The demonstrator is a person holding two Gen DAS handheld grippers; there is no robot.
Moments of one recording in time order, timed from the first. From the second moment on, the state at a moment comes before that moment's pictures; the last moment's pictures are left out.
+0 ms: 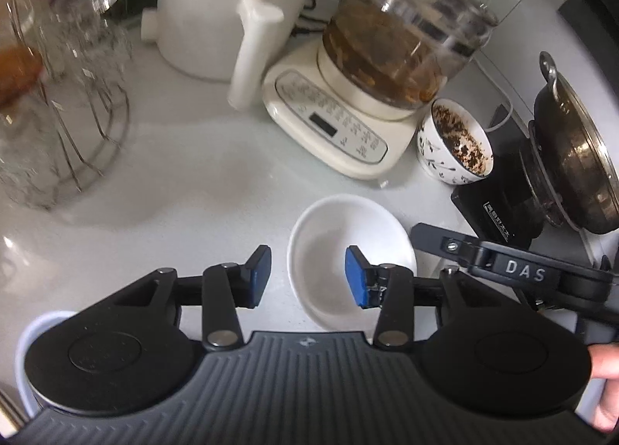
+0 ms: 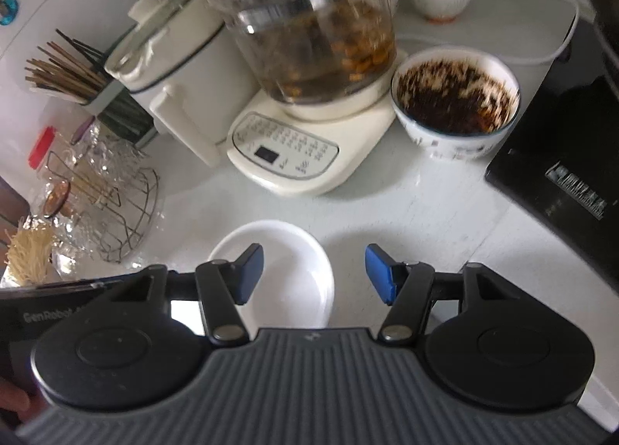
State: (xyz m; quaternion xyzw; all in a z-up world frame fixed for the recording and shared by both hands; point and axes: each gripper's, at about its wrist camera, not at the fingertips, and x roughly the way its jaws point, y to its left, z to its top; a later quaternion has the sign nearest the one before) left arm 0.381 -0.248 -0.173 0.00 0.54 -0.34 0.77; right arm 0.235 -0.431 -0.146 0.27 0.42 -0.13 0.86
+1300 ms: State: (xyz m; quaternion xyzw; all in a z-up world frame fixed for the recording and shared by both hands) left arm 0.384 -0.249 -0.199 0.01 0.54 -0.33 0.77; right arm 0.239 -0.431 -0.174 0.31 0.45 -0.09 0.83
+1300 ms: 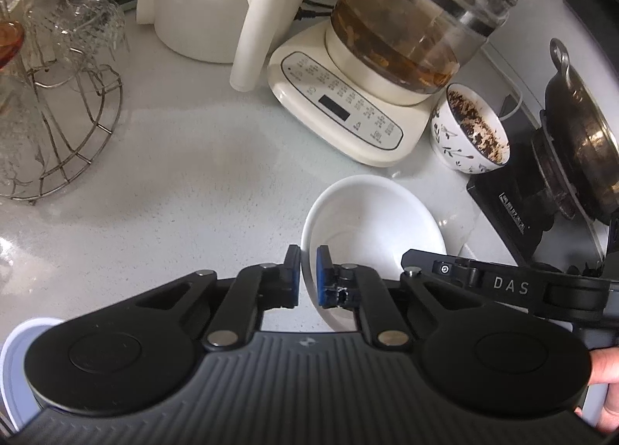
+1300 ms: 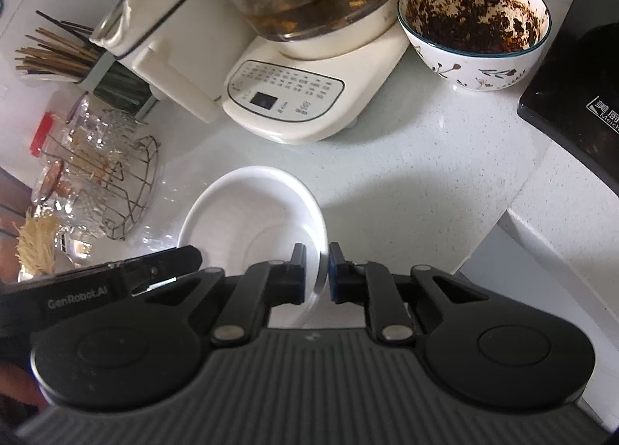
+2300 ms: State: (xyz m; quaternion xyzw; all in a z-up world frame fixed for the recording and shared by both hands) left arm 0.347 -0.164 -0.136 -0.05 0.51 -0.31 0.80; right arm 0.212 -0.365 -0.109 0.25 0.41 -0.05 0.88
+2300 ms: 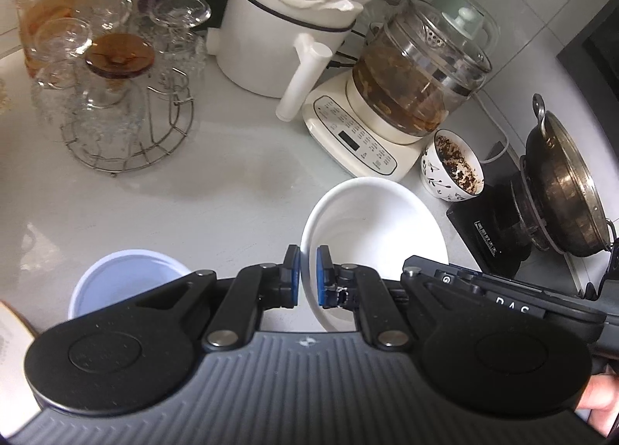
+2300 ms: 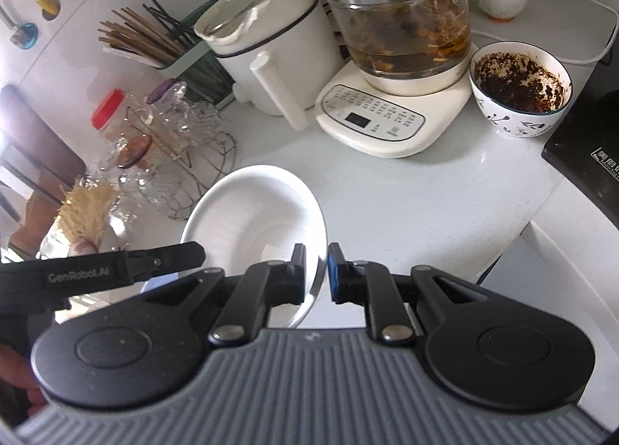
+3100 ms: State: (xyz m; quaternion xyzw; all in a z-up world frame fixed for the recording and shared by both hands) left arm 0.325 -0.055 -0.107 -0.12 0.48 -0.25 0.83; right arm 0.231 -0.282 -0.079 0.20 0.41 0.02 0.89
